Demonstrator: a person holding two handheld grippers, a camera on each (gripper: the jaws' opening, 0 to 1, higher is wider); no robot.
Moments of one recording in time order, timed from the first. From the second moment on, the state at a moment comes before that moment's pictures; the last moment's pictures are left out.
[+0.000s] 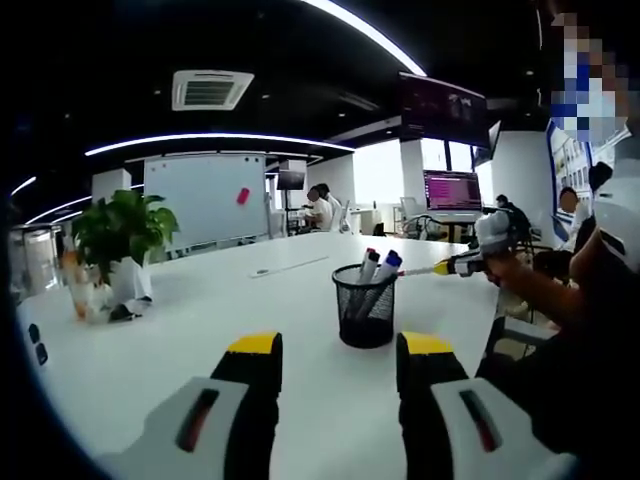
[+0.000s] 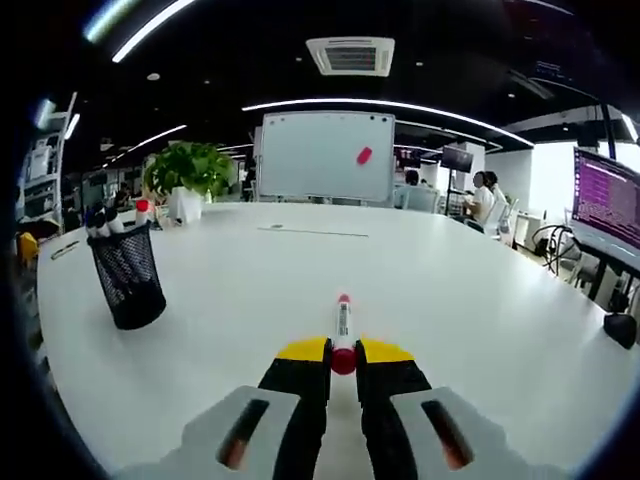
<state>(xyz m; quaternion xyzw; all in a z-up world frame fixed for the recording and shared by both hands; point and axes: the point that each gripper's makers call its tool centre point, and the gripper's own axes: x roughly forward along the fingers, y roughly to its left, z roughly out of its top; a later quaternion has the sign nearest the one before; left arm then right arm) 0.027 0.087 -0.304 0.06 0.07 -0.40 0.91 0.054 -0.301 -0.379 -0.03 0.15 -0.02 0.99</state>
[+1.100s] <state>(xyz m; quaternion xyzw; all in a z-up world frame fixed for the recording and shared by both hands) 0.028 0.087 -0.304 0.06 0.07 -0.40 0.91 0.058 -0.313 -0.409 -0.04 0.22 -0.02 0.97</state>
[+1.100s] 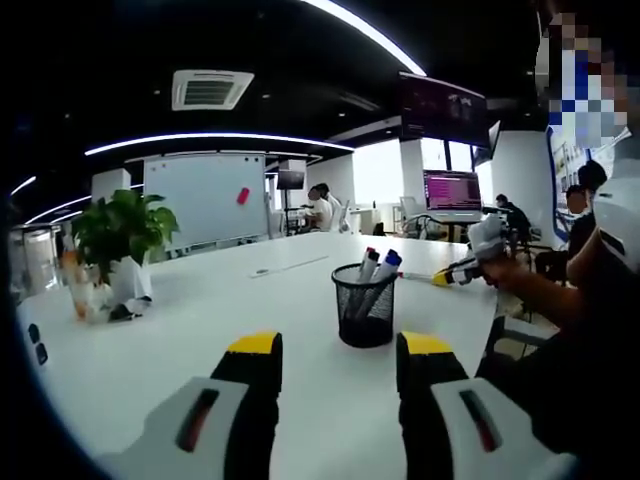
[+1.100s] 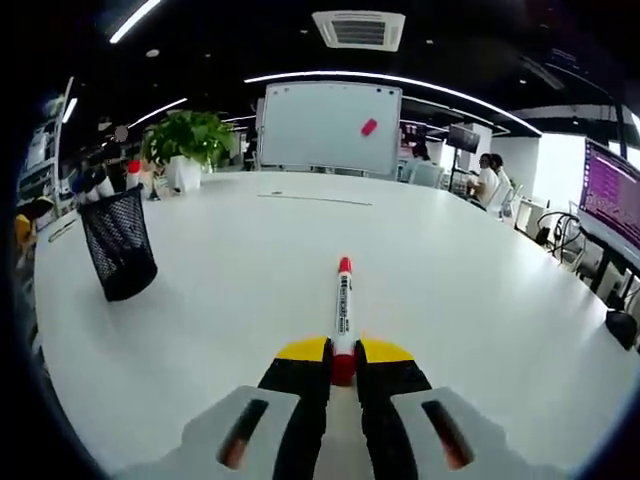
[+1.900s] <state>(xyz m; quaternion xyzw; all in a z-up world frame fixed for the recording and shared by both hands) 0.027 0.089 -0.303 0.06 0.07 -0.40 0.91 0.056 -0.308 -0.411 -0.04 0.22 -0.01 0.98</state>
